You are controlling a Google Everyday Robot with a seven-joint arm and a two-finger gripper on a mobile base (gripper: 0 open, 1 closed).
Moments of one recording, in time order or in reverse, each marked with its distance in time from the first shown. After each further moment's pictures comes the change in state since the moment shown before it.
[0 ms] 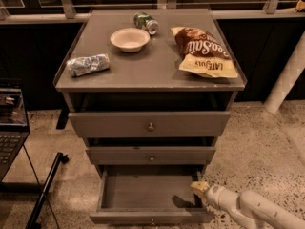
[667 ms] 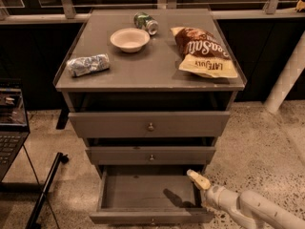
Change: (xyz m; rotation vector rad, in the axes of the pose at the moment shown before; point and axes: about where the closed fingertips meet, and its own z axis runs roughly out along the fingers) arm 0.000 0.000 0.000 0.000 0.000 0.000
